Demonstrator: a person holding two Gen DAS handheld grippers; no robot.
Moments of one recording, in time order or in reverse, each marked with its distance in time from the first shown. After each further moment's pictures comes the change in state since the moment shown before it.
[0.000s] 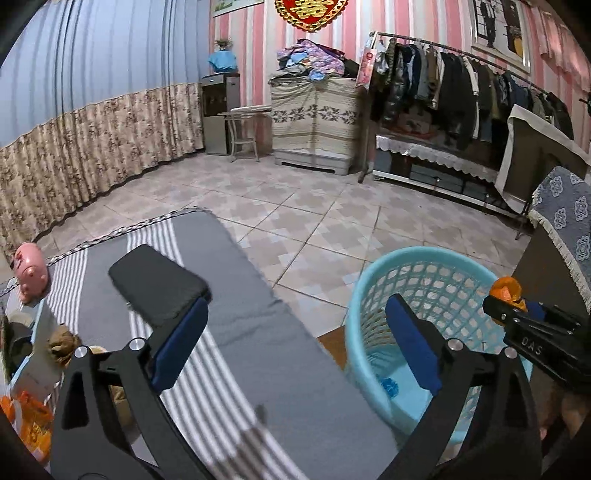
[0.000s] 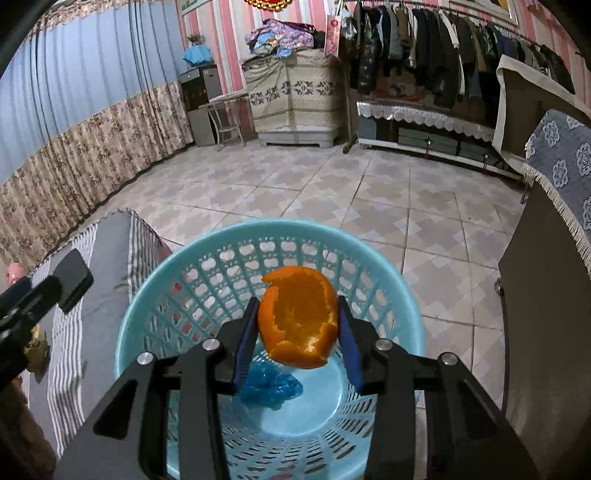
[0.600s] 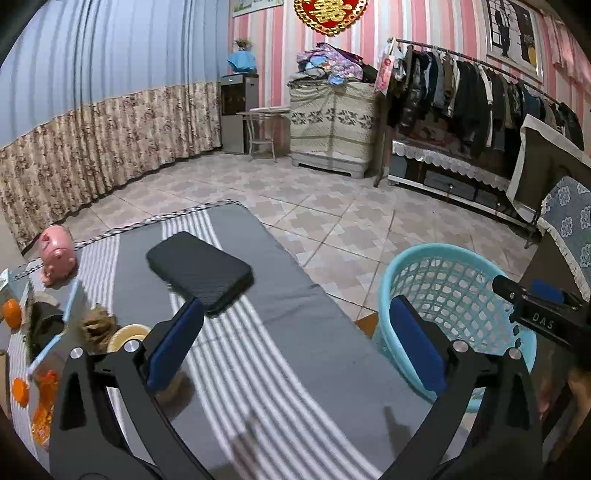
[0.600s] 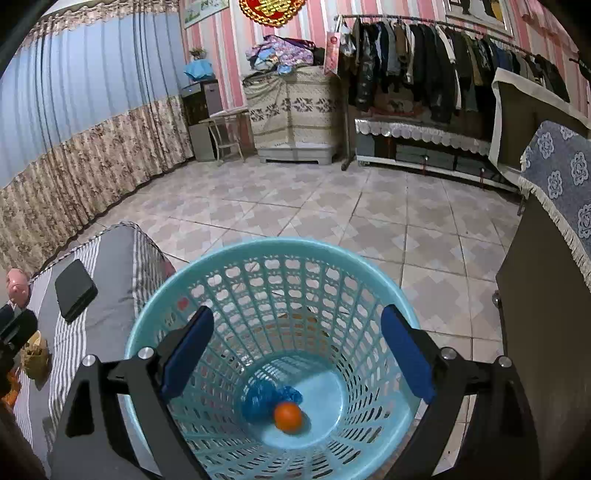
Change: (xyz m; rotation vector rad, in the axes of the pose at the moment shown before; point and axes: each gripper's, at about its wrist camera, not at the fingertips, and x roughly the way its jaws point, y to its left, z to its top) left arm -0.033 0.034 -0.016 -0.042 -0.014 0.045; right arm -0.019 0.008 0.005 -0.009 -0.098 0.005
